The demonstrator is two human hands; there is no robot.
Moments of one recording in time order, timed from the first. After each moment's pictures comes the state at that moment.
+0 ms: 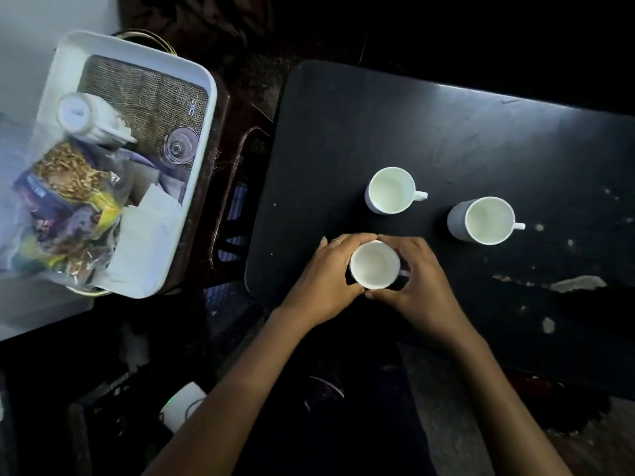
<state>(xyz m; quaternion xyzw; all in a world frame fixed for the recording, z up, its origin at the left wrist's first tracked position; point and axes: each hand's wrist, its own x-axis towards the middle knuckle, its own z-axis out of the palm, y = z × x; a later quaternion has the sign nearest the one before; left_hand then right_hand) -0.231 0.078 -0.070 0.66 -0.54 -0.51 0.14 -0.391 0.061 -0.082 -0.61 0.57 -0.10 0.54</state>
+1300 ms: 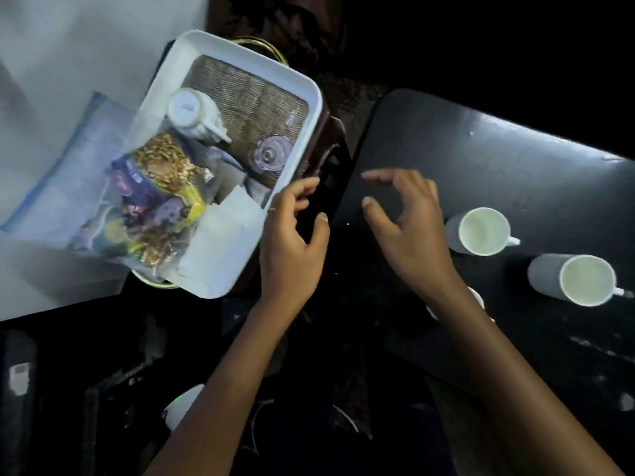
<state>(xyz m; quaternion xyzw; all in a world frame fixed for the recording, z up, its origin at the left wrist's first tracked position) -0.102 0.074 -0.051 0.79 -0.37 -0.29 0.40 -0.223 0.000 -0.035 -0.68 0.54 -0.20 0.45</state>
